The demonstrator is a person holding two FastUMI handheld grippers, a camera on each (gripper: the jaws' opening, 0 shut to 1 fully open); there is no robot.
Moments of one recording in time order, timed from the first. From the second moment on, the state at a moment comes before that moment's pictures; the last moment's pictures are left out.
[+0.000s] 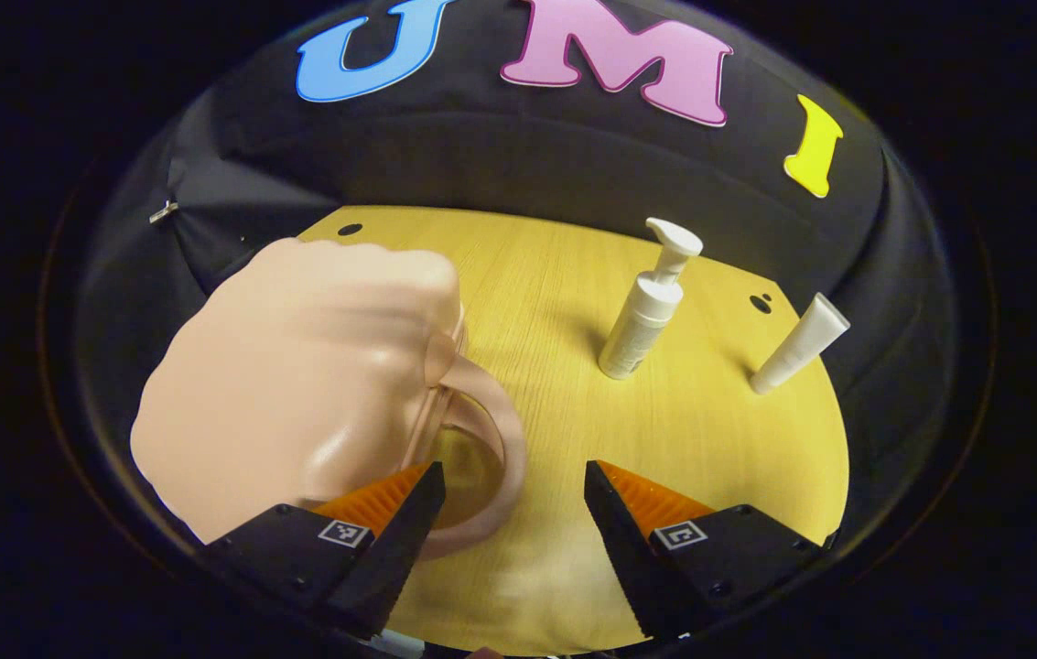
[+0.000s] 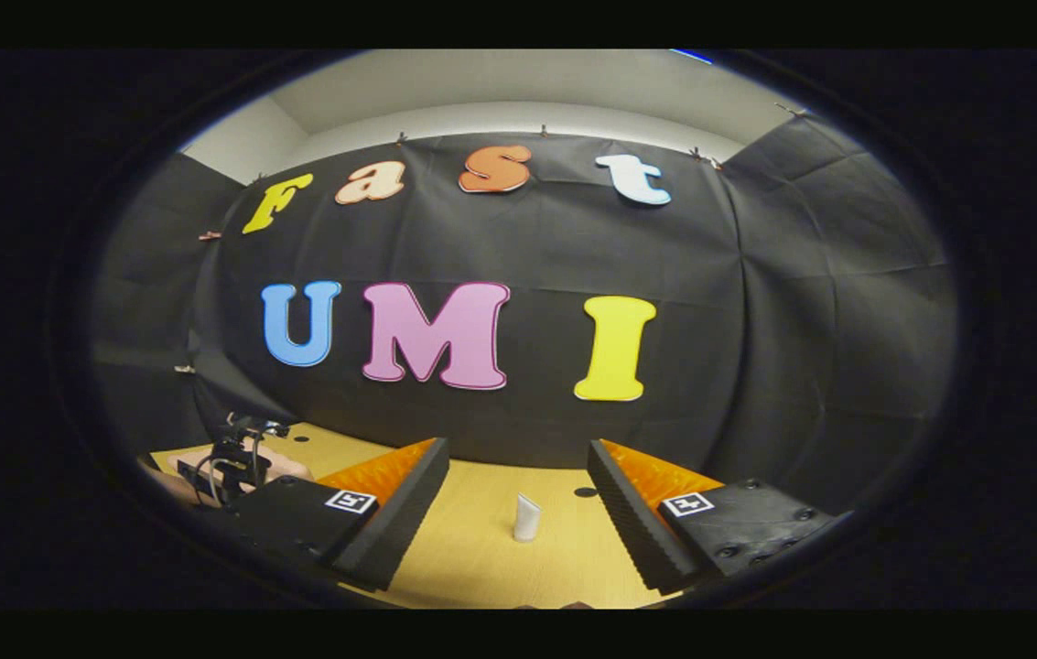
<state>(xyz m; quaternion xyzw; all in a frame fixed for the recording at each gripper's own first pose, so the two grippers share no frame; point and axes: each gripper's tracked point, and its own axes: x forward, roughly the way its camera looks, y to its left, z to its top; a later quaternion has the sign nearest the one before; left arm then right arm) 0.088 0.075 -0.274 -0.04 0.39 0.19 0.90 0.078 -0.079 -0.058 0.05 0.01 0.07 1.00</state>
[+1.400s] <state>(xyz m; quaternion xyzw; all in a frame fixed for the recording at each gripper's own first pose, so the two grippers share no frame) 0.042 0.235 -0.026 0.08 0.35 0.10 0.93 0.110 0.009 -0.040 0.03 0.01 0.07 1.00</state>
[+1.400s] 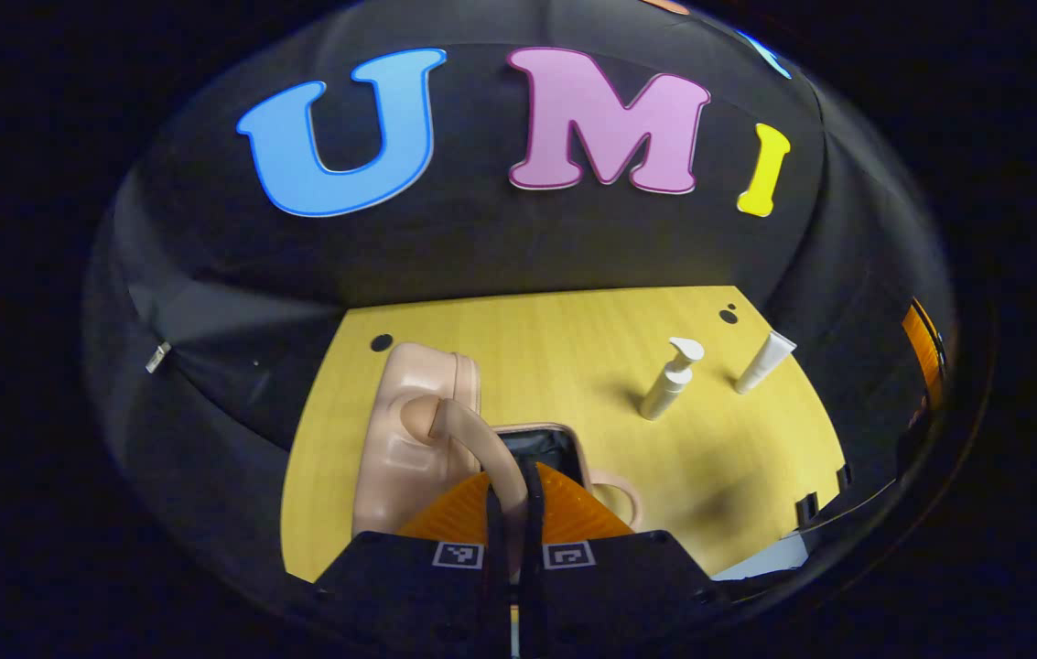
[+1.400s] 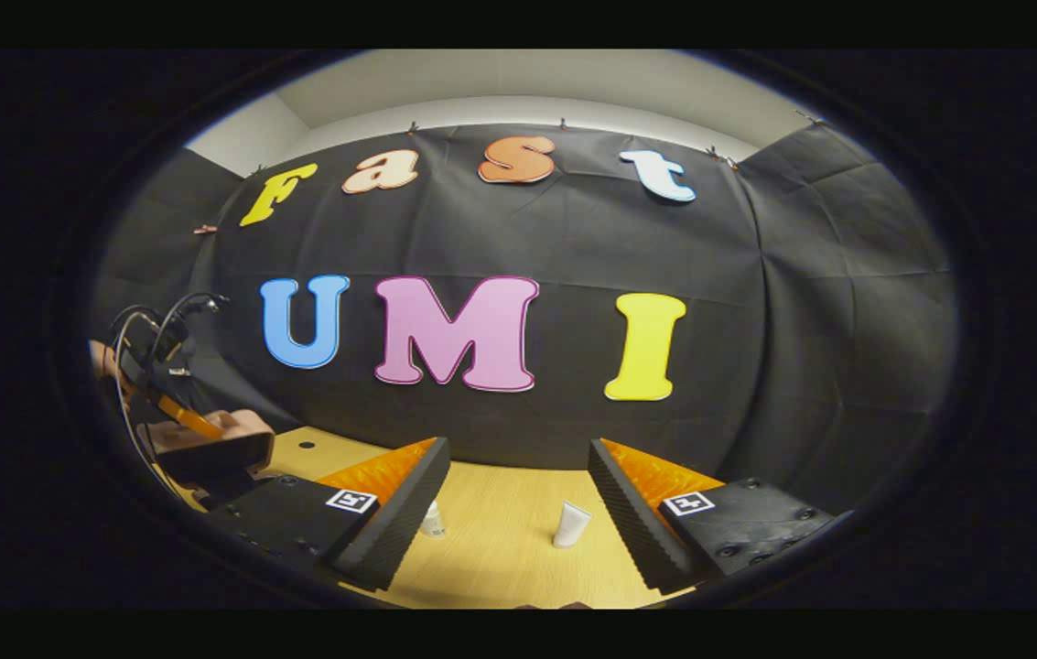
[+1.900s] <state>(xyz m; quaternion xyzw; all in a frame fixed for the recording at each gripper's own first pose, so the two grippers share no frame) -0.003 0.460 0.010 0.18 0.33 0.26 0.89 0.113 0.047 -0.030 0.02 0.02 0.07 1.00</state>
